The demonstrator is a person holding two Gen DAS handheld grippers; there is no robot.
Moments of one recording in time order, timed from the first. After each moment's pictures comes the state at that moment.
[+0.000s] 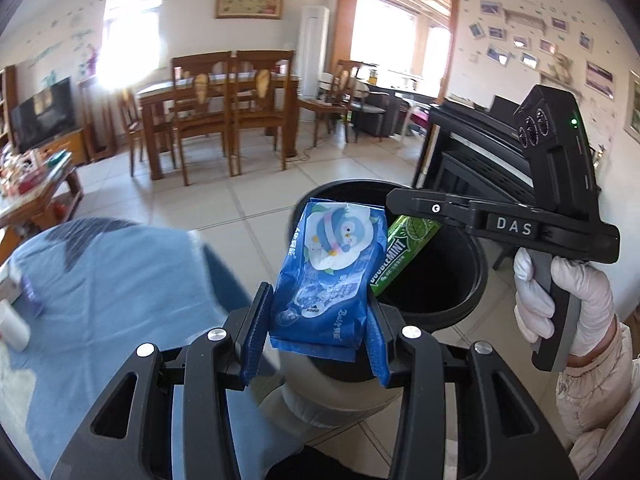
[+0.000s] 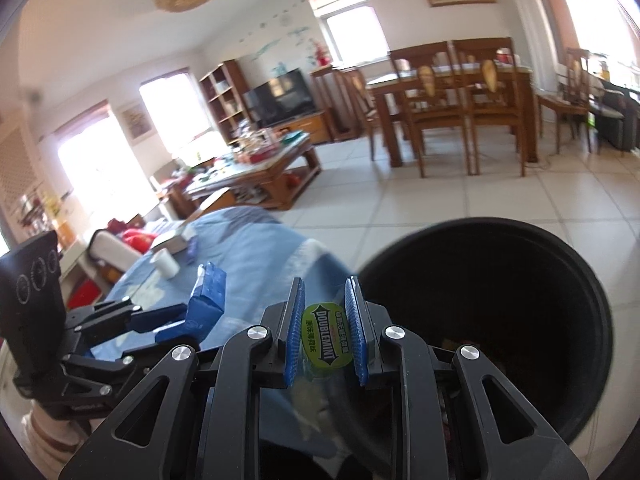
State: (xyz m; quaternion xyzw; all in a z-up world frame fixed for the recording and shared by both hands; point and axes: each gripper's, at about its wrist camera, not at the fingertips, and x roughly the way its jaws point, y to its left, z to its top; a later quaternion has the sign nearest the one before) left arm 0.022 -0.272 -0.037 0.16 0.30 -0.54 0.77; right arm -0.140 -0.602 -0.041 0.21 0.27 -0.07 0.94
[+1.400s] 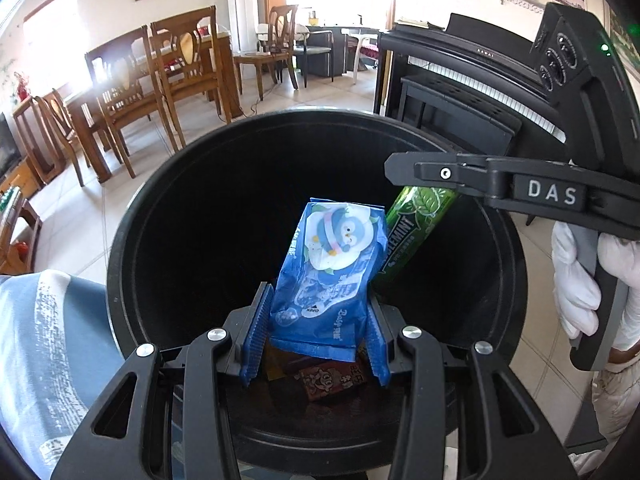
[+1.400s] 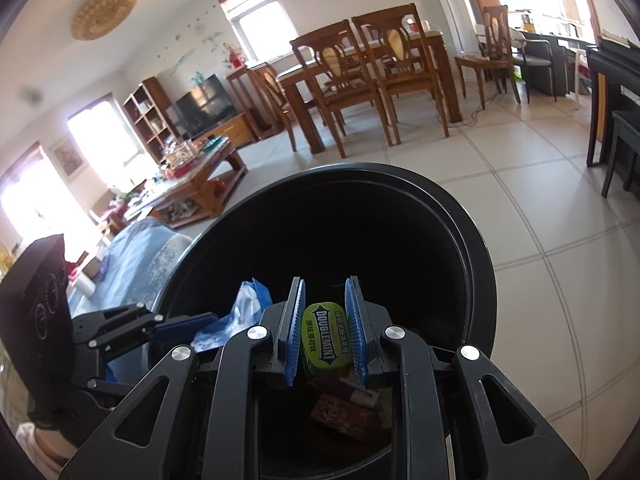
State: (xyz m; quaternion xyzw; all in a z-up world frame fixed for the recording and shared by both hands) left arm -0.016 -0.407 -0.115 0.27 0.32 -0.58 0.70; right arm -0.192 -0.698 -0.120 0.26 0.29 -0.18 0.90
